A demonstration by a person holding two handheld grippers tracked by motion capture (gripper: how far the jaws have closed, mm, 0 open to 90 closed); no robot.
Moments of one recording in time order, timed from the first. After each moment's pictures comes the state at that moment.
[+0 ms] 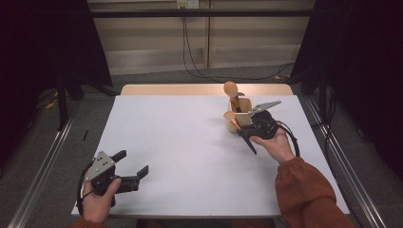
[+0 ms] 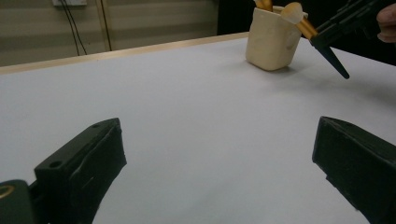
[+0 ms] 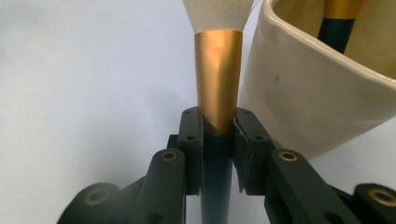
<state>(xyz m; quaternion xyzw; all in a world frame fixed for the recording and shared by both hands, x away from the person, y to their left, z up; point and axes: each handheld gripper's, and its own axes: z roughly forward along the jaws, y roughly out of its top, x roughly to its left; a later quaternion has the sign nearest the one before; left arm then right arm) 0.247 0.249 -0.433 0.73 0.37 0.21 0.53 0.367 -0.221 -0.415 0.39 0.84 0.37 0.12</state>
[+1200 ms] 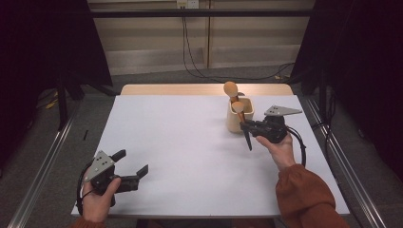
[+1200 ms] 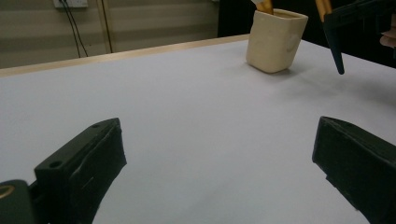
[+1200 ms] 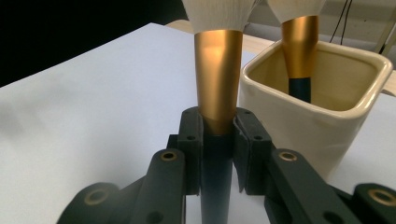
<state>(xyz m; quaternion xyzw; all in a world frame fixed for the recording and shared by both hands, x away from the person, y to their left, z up) 0.247 0.250 -0.432 0.73 0.37 0.22 0.53 0.346 -0.242 -0.416 0.39 0.75 0.51 0.16</state>
